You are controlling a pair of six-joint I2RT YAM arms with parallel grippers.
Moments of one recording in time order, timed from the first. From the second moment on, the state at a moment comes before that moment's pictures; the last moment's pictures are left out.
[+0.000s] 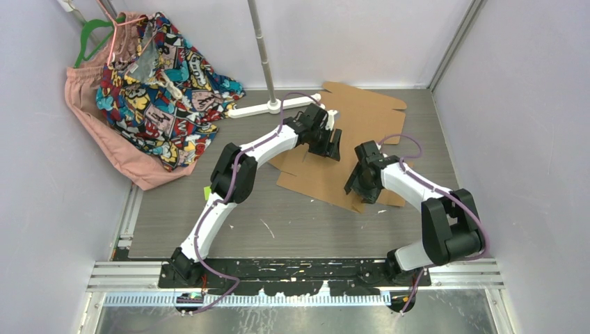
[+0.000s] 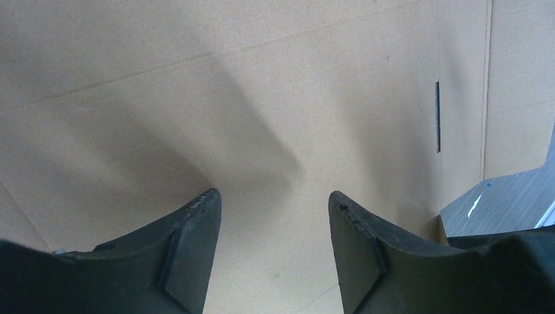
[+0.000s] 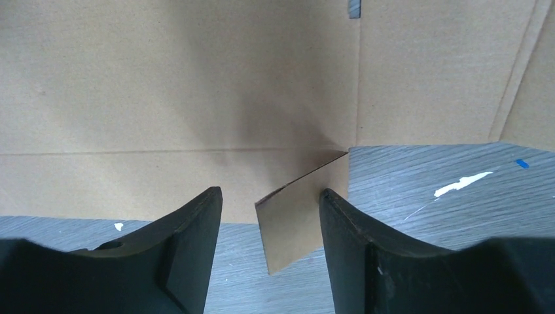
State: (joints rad) left arm -0.71 2.49 2.15 -0.52 0.36 -0.34; right arm 0.31 1.44 0.81 -0.62 0.07 0.81
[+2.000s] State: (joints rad) left arm -0.62 1.92 1.38 -0.32 0.29 -0.31; right arm 0.45 1.62 0.92 -0.67 0.18 0.78
